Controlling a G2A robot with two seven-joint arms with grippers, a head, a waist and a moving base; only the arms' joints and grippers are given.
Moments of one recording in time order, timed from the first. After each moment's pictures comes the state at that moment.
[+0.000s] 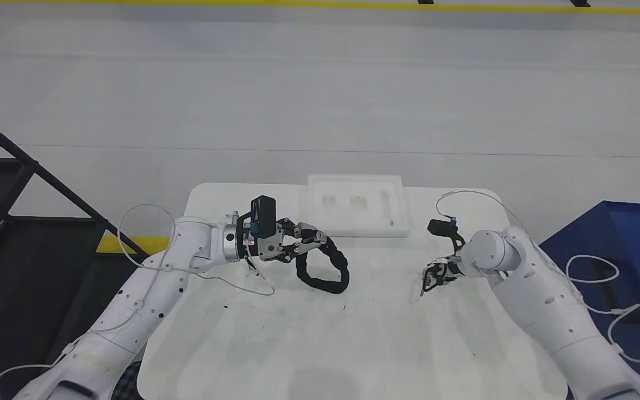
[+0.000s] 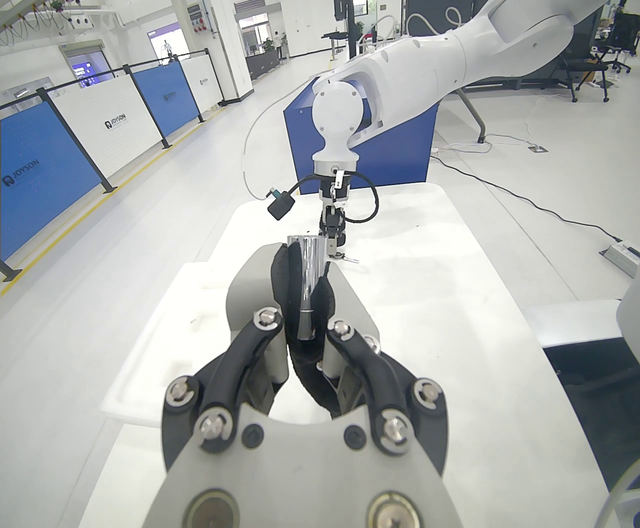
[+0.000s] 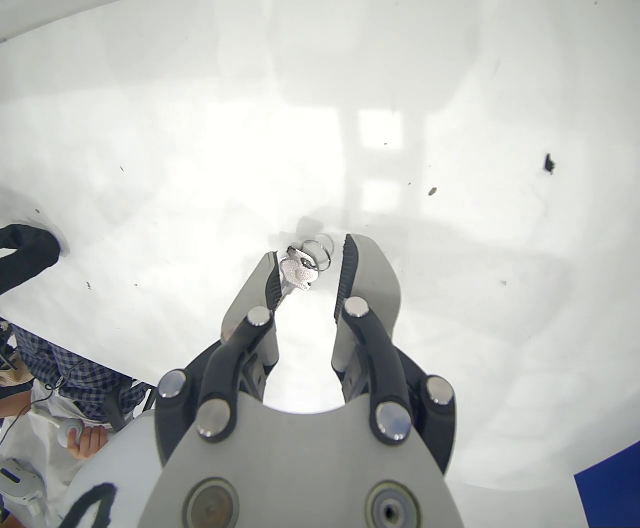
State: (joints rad) left arm 1.04 -0.90 -0.99 -1.45 1.31 -1.01 0.41; right arm -0.90 -1.06 0.90 -1.12 -0.49 0.13 1.15
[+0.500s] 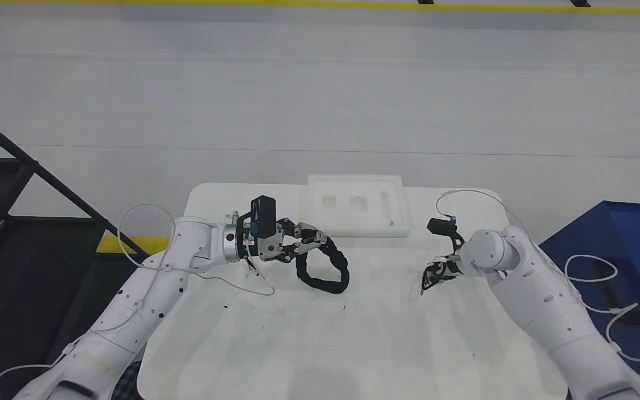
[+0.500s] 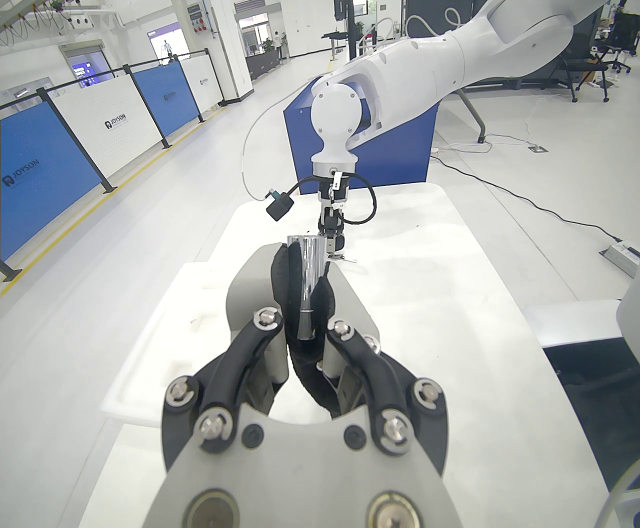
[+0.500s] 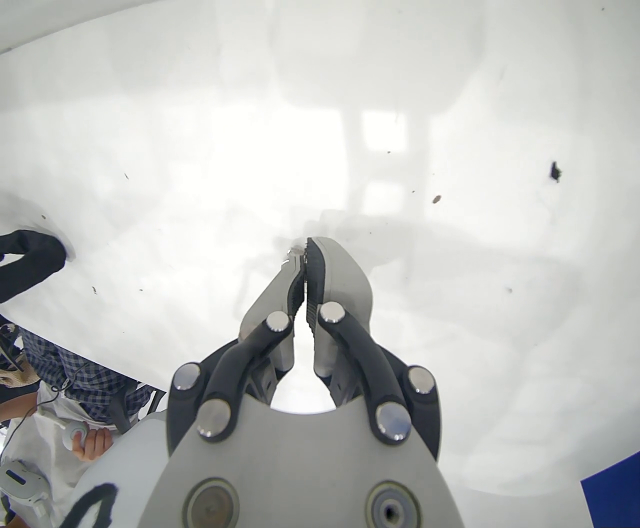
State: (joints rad) left arm 1.04 -0.90 -0.99 -1.45 1.31 -1.01 0.41; right arm -0.89 -1.07 0.91 -1.11 -0.49 0.12 1.14
